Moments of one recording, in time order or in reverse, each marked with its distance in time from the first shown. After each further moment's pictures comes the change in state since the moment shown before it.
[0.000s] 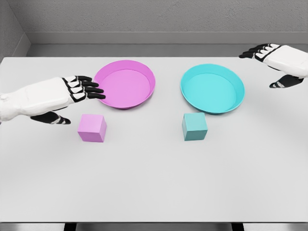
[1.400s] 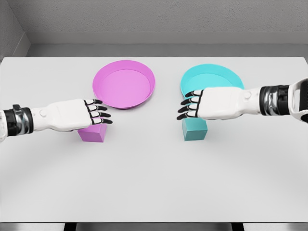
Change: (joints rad) left arm -0.035 -0.172 -0.073 0.104 -0.515 -0.001 -0.109; right arm -0.219 -0.037 0.510 -0.417 0.078 0.000 0.122
